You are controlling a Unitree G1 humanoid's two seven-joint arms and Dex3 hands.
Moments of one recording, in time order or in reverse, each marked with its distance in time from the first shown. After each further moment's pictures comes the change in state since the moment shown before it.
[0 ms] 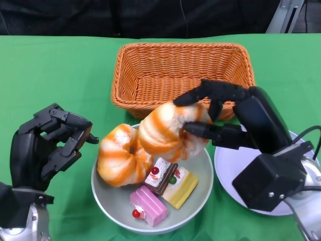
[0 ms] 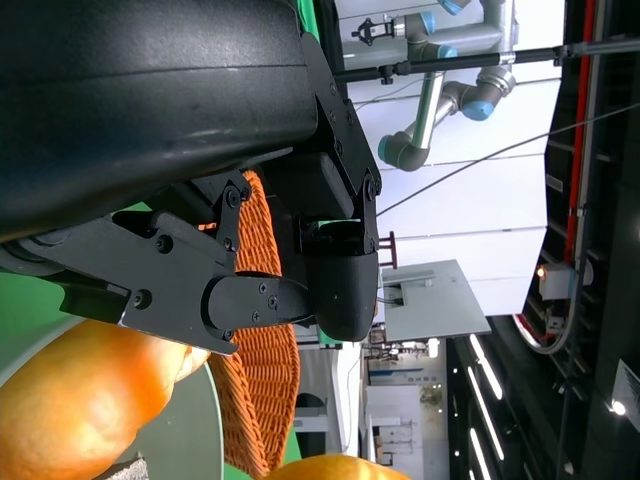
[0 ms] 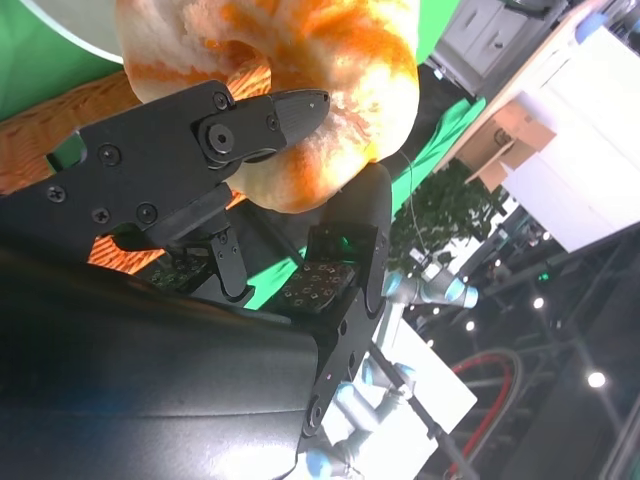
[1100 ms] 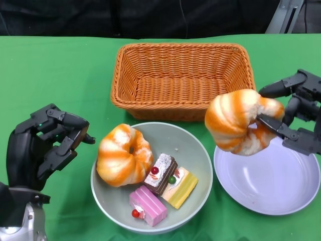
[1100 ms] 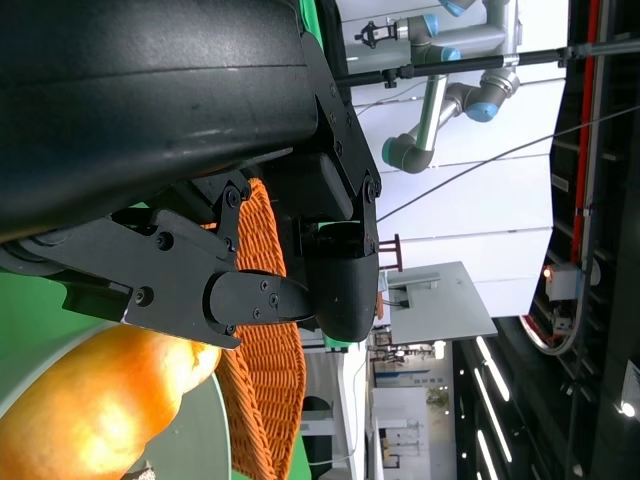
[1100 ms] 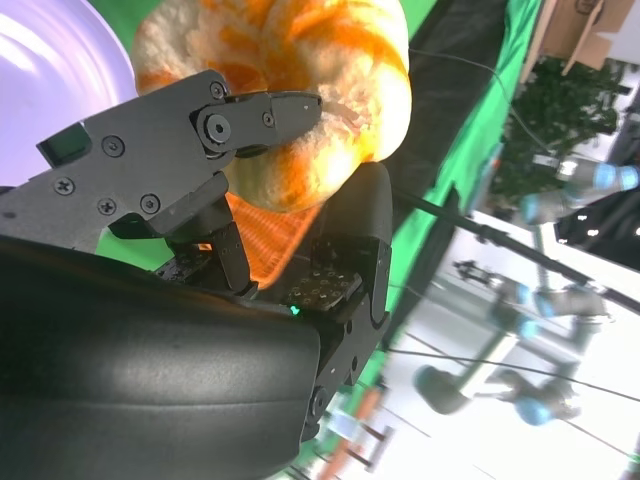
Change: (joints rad) left arm -0.014 0.016 0.012 0.030 0.000 -0.004 -0.014; right arm 0.212 -0.027 -0.287 -0.280 0.382 0.448 0.185
